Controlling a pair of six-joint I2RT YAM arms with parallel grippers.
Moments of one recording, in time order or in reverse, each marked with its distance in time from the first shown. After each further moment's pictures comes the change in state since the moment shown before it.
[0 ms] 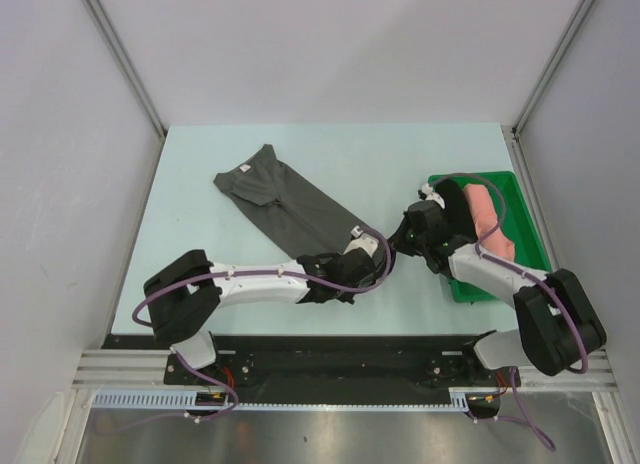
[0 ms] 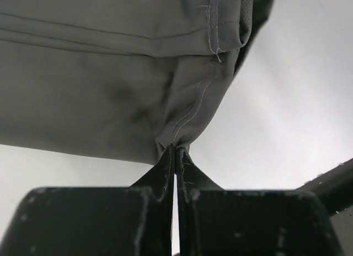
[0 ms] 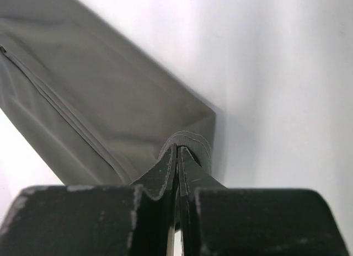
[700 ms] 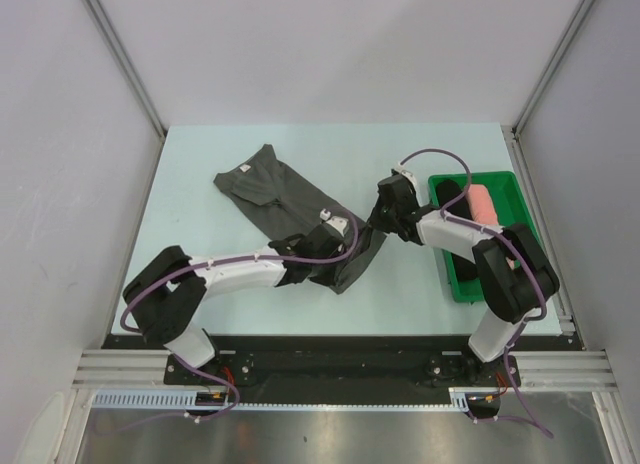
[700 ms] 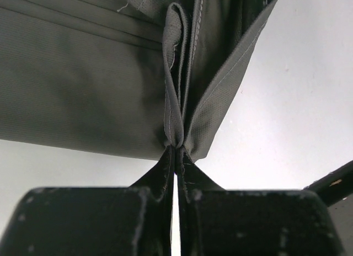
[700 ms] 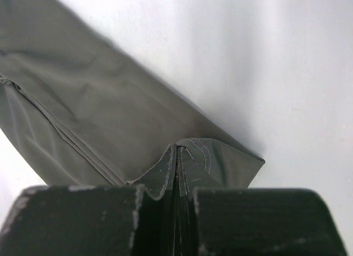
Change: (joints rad) left arm 0.234 -0.090 -0.132 0.103 0.238 -0.045; right arm 0.057 0.360 0.358 -0.051 0.042 0.024
